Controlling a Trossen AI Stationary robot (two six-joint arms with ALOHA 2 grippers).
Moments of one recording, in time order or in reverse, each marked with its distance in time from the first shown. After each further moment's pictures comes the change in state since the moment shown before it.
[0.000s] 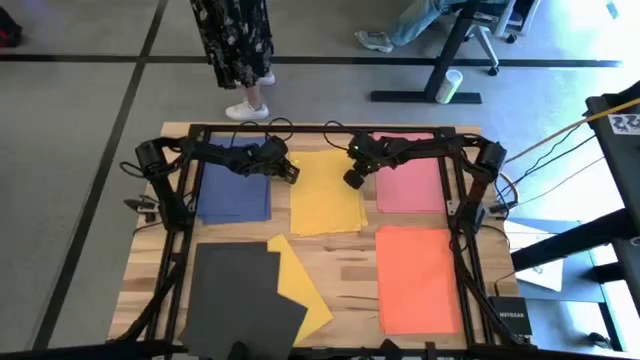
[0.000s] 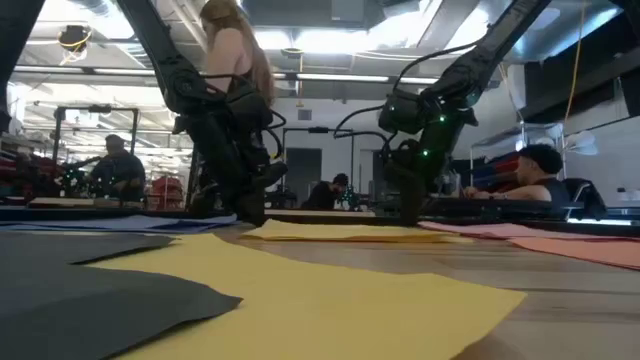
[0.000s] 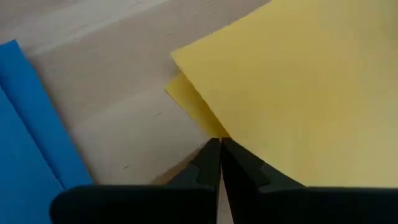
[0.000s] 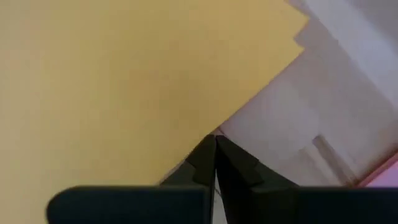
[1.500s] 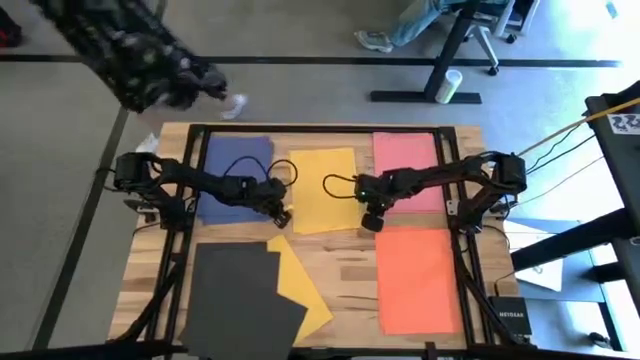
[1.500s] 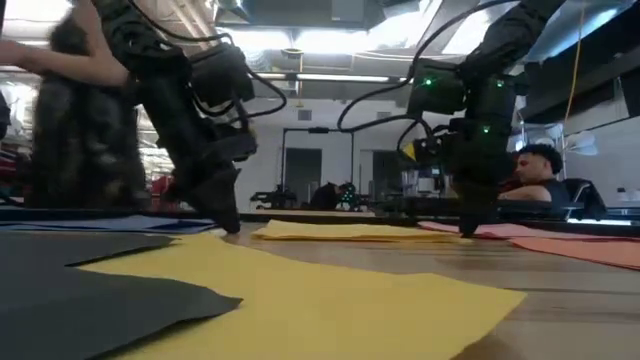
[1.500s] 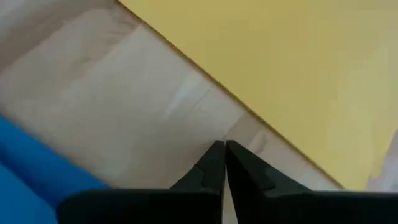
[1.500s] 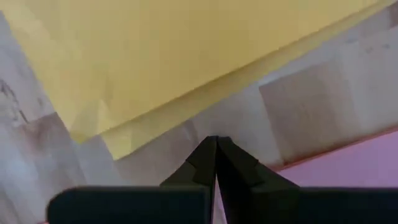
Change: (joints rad) left arm -0.421 -0.200 -0.159 -0.112 0.058 -0.180; right arm 0.367 -0.166 -0.169 -0.229 -0.087 0.077
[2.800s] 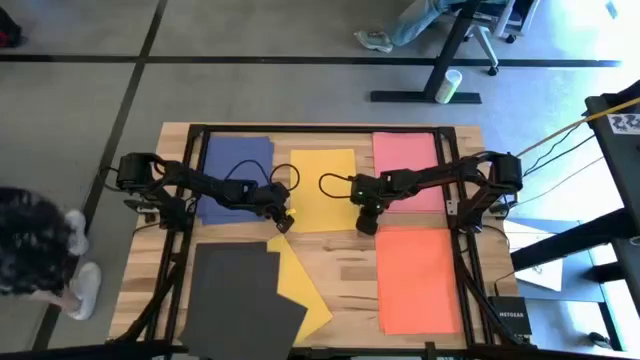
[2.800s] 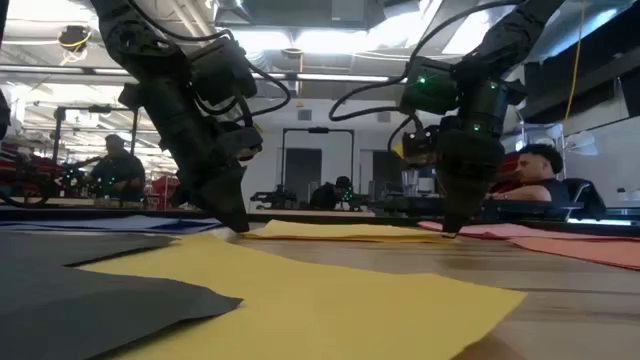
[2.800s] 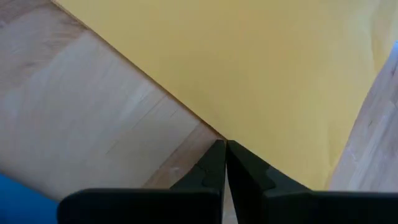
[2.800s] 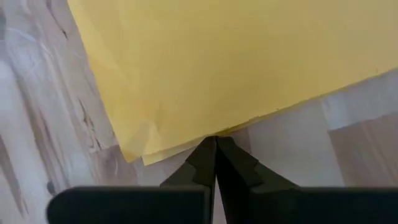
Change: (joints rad) left arm -0.028 0.017 0.000 0.048 0.011 -0.007; right arm 0.001 0.027 -0.002 0.132 -0.146 0.017
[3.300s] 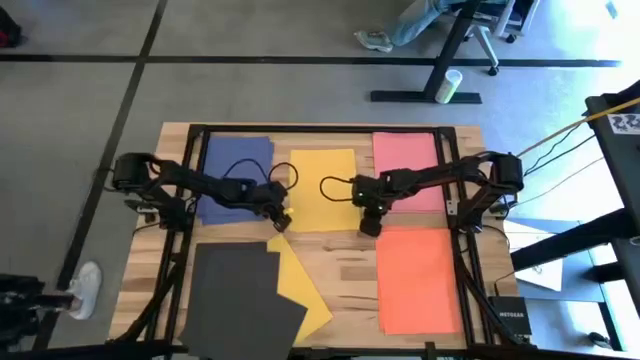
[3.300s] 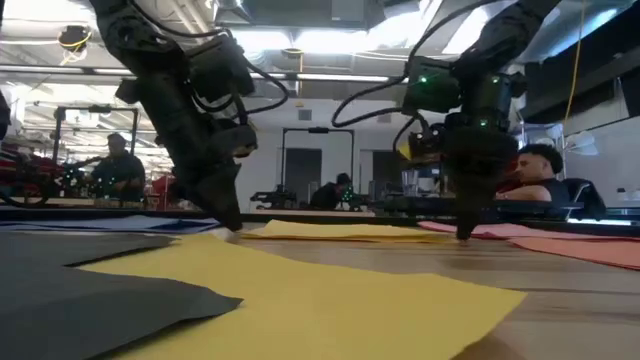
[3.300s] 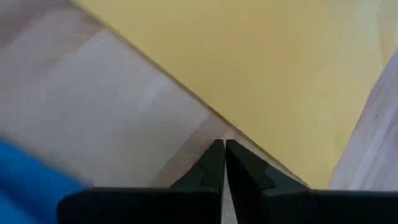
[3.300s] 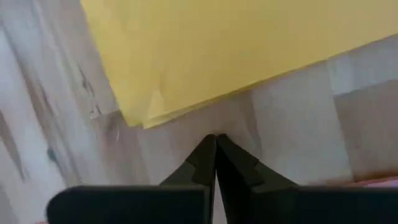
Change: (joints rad) left arm 0.006 -0.067 -0.001 -0.087 -0.038 0.026; right arm 0.002 -0.038 0.029 -0.157 0.010 -0.033
